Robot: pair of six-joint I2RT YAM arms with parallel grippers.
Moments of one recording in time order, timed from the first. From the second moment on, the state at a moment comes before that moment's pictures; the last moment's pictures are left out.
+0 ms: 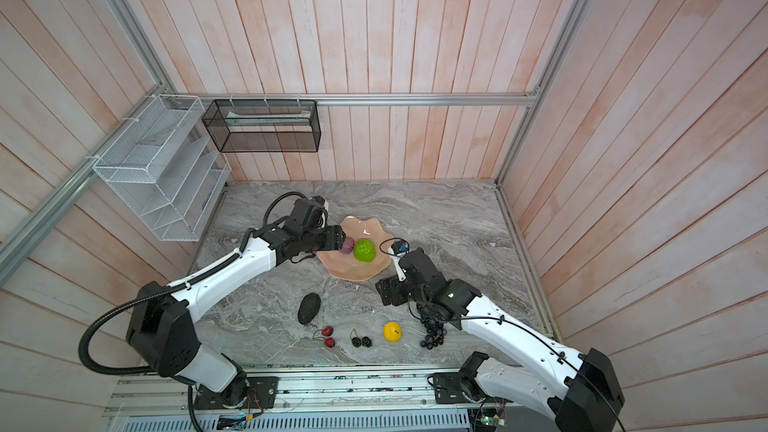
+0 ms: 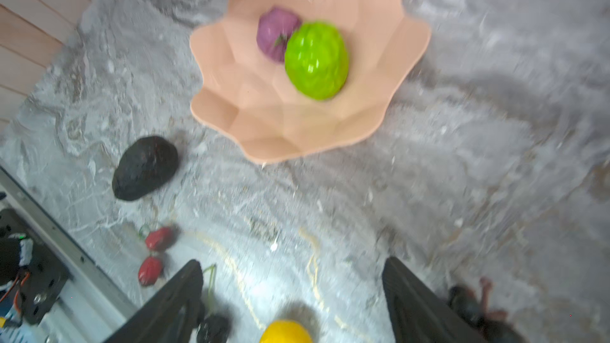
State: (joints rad) left arm -0.58 1.53 1.20 -0.49 -0.02 -0.50; right arm 0.85 1.03 0.73 -0.52 0.04 0.44
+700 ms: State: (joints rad) left arm -0.55 1.39 1.03 -0.36 -0.03 -0.57; right arm 1.07 1.27 0.67 -0.65 0.02 0.69
